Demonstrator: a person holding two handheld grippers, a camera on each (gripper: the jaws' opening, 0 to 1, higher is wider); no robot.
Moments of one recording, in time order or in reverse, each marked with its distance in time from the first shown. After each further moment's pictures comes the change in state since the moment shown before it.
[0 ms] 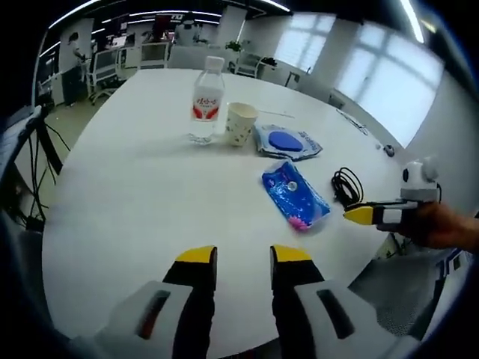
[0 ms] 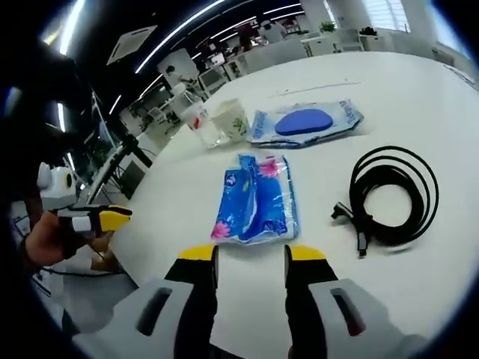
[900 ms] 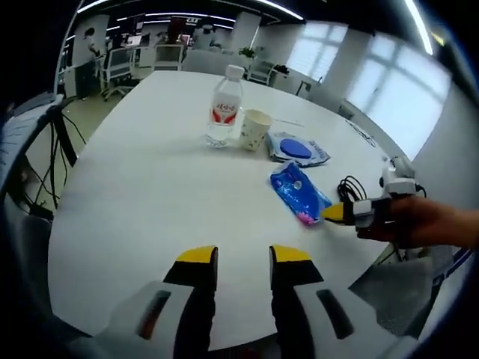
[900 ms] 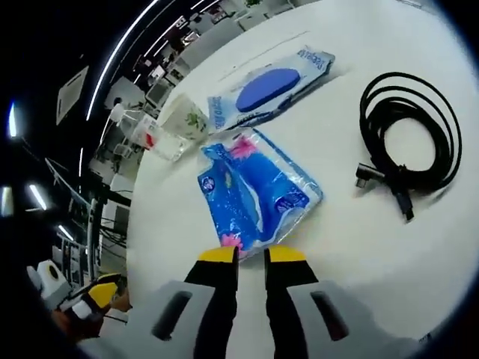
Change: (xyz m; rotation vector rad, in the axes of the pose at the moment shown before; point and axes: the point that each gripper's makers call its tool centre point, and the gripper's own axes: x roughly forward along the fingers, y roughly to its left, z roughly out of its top) left arm -0.017 0.013 -0.005 -0.055 -0.025 0.041; right arm 0.041 -0.003 0.012 0.391 0.014 -0.087
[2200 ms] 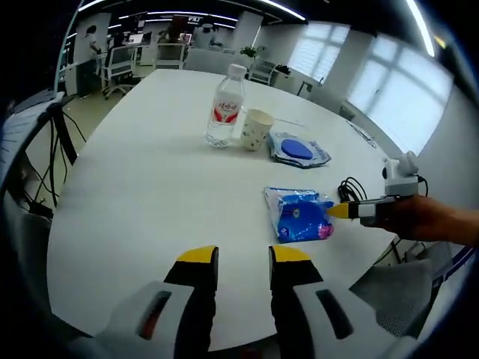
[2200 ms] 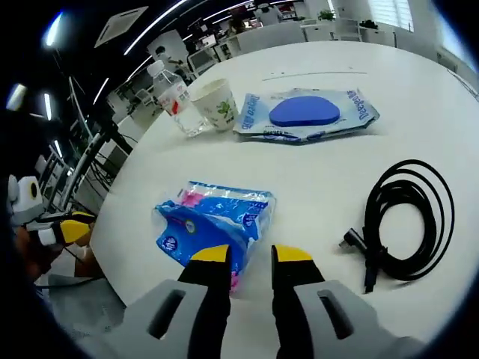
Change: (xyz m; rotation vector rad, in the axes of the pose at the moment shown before) left arm 0.001 0.002 0.001 -0.008 0.000 0.003; right arm -0.002 -0.012 0.013 -0.465 0.026 -0.037
